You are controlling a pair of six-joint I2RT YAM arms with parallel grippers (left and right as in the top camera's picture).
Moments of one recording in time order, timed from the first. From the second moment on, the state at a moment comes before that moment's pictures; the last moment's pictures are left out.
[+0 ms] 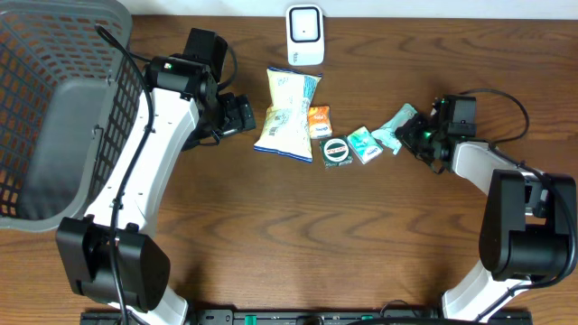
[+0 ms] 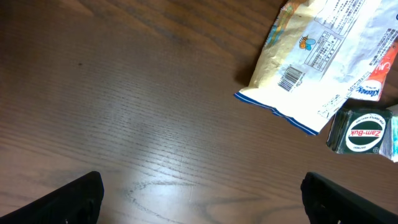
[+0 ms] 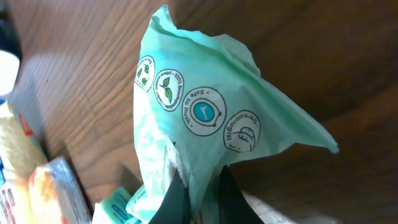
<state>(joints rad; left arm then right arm) -0.23 1.76 1.64 -1.25 0.04 -0.52 -0.06 1.88 0.96 -0.06 -0.36 0.67</state>
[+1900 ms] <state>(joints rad) -0.23 1.76 1.64 -1.25 0.04 -0.52 0.28 2.44 2.13 -0.21 -0.44 0.39</state>
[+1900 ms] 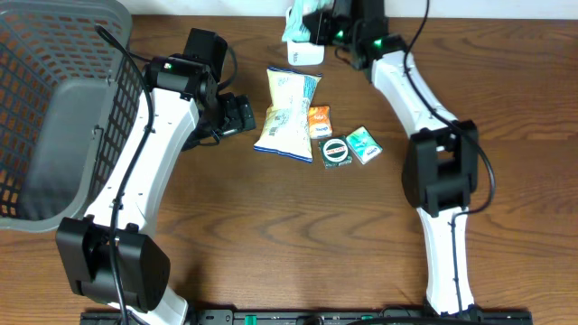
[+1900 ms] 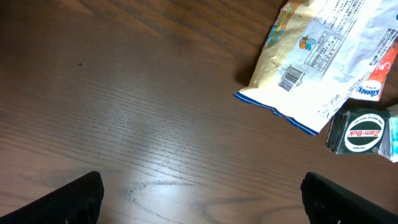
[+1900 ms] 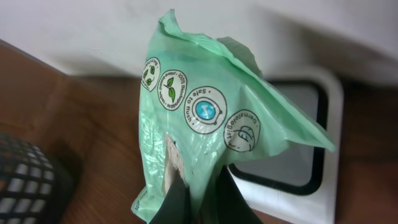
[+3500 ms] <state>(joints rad) -0.23 1.76 1.64 -1.25 0.04 -0.52 0.25 2.52 2.22 -0.20 -0.49 0.54</state>
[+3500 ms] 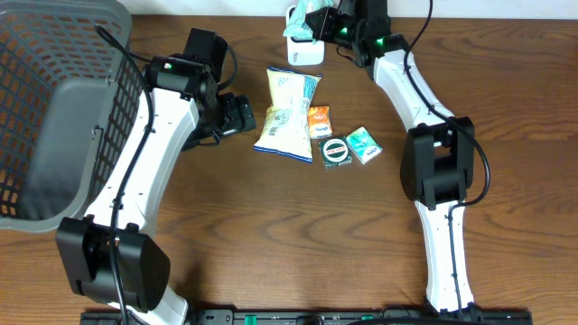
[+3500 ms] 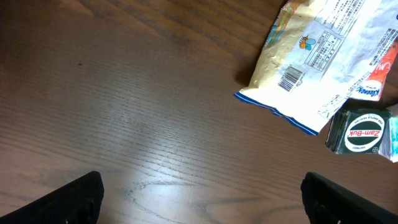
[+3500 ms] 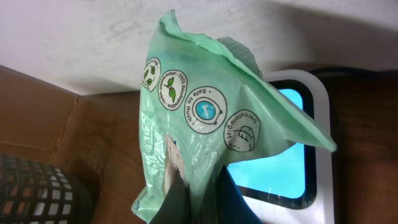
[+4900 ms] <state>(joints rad) -0.23 1.76 1.64 -1.25 0.04 -0.52 0.28 2.55 2.22 -0.27 -0.36 0.46</state>
